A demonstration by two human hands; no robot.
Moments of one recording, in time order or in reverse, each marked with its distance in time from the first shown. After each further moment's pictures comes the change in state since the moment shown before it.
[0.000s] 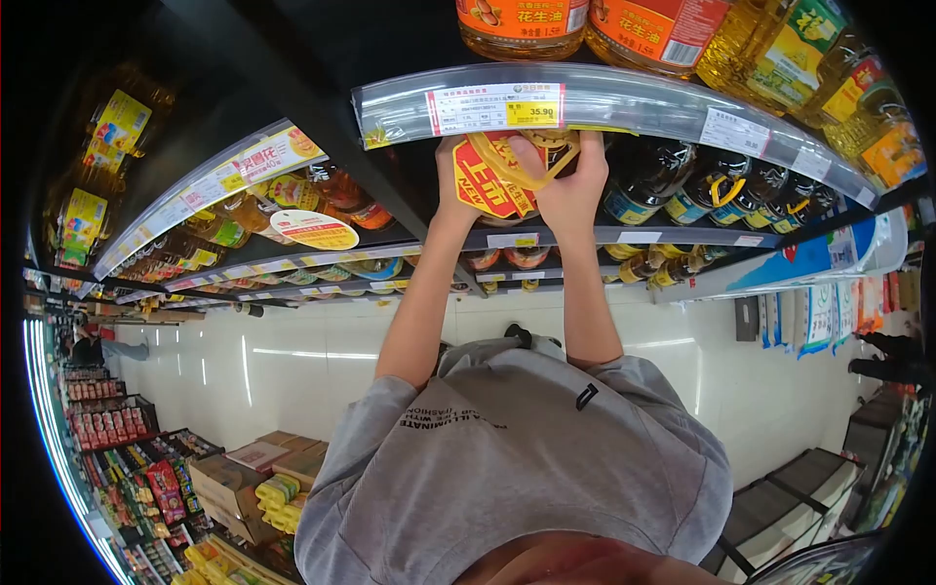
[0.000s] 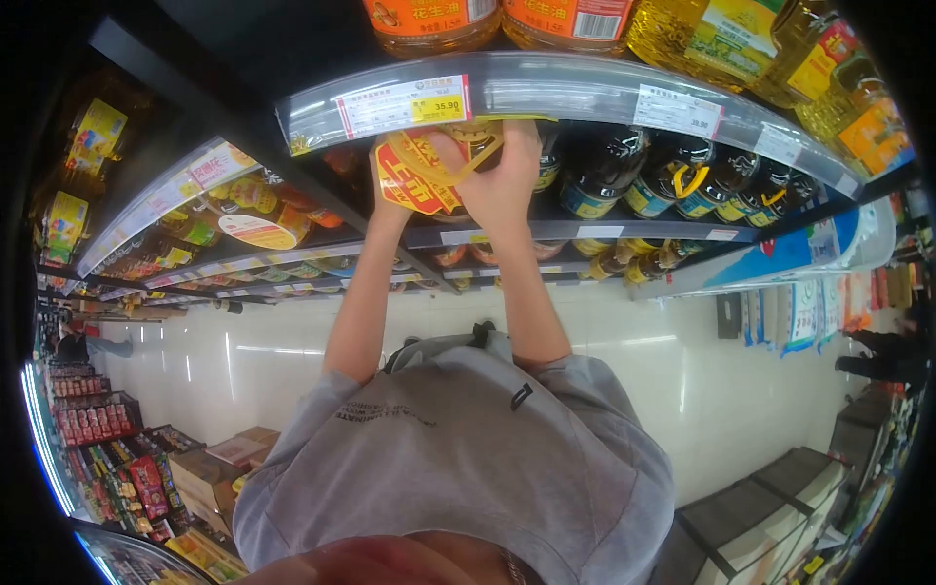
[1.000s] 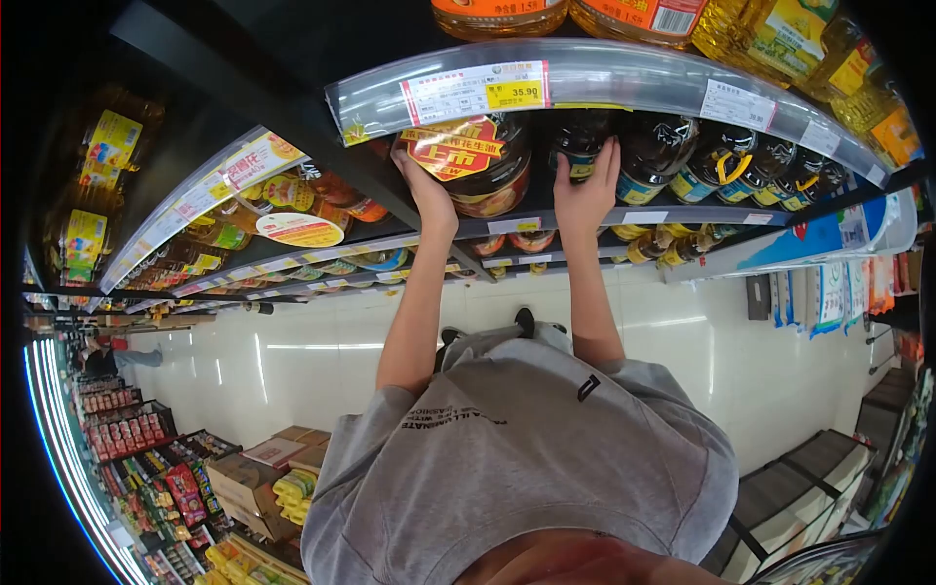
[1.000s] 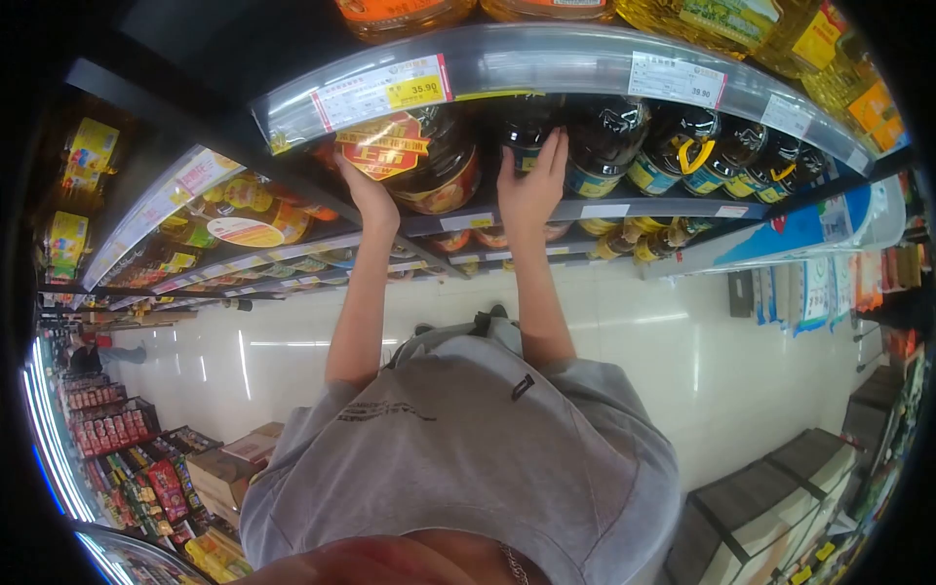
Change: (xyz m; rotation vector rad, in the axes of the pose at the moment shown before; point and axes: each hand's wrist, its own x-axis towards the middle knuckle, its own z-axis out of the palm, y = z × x) left_hand -0.038 -0.031 -0.005 -0.485 0.391 -0.463; right_hand -0.065 0.093 -0.003 -0.532 0.192 0.184
